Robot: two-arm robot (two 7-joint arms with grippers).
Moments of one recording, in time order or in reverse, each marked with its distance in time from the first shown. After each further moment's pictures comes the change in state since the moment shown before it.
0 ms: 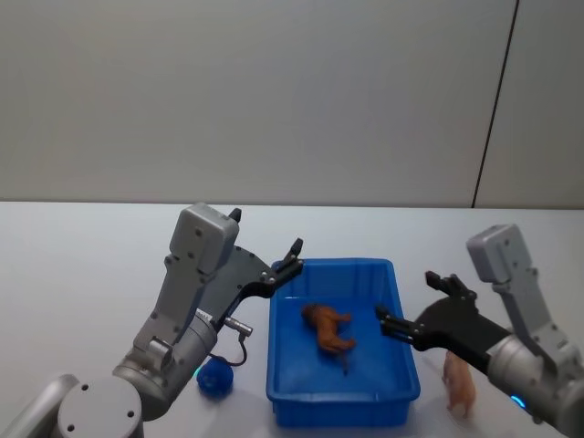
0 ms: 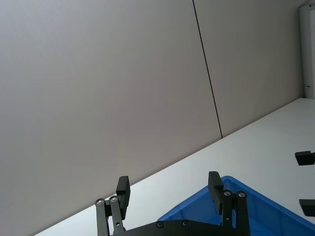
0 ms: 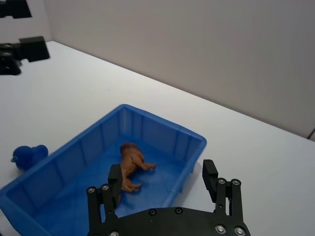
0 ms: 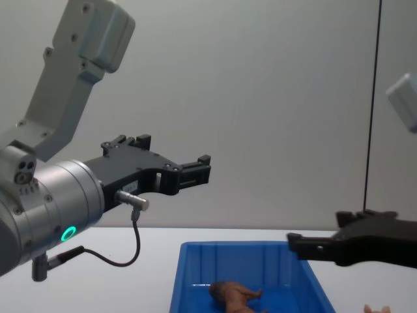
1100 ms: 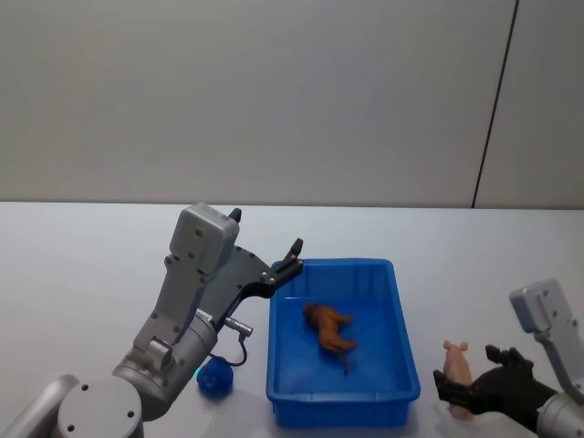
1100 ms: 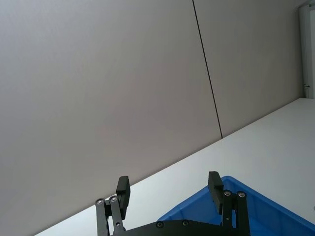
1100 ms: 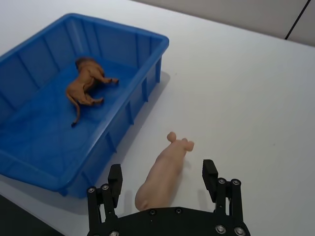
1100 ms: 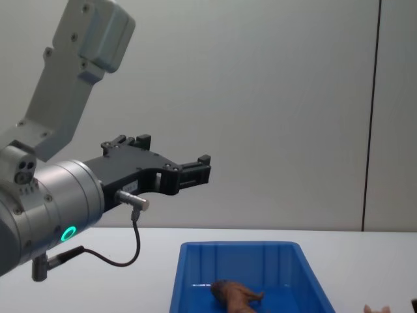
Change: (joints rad) left arm 0.000 0.000 0.000 0.000 0.000 0.000 0.000; right arm -0.112 0.084 0.042 -0.029 0.078 0.178 -0.092
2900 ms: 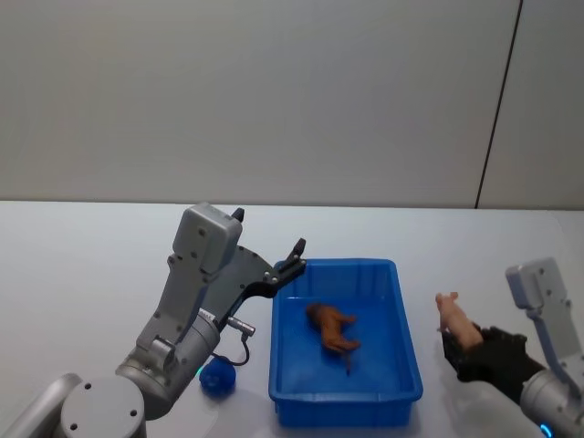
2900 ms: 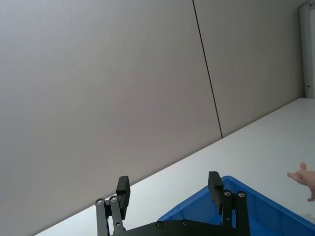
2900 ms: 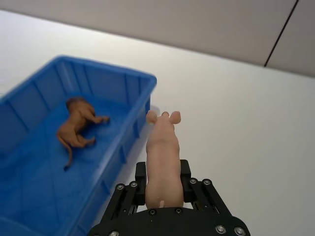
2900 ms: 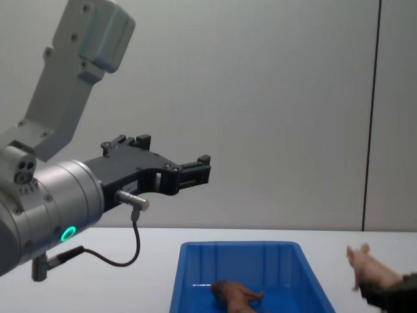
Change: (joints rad) left arm 0.000 0.000 0.000 0.000 0.000 0.000 0.000; right arm 0.050 -0.072 -0.011 0.043 -0.006 -0.044 -0.091
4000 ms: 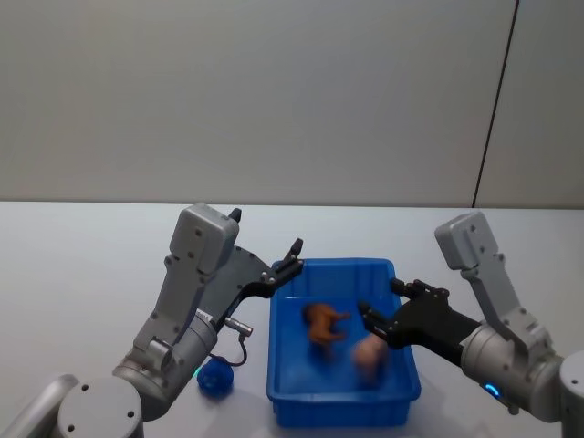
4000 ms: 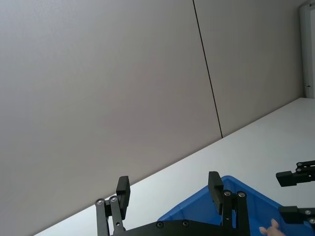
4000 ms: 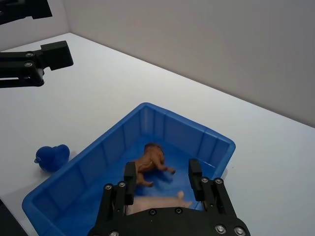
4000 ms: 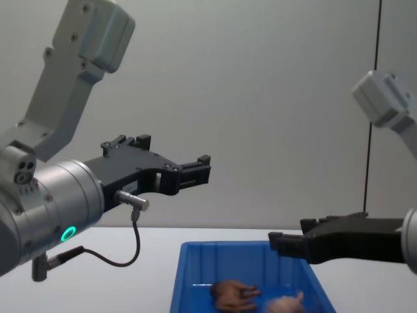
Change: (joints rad) left arm 0.000 0.000 0.000 0.000 0.000 0.000 0.000; right arm 0.121 -0.068 -0.051 0.009 -0.096 -0.026 0.236
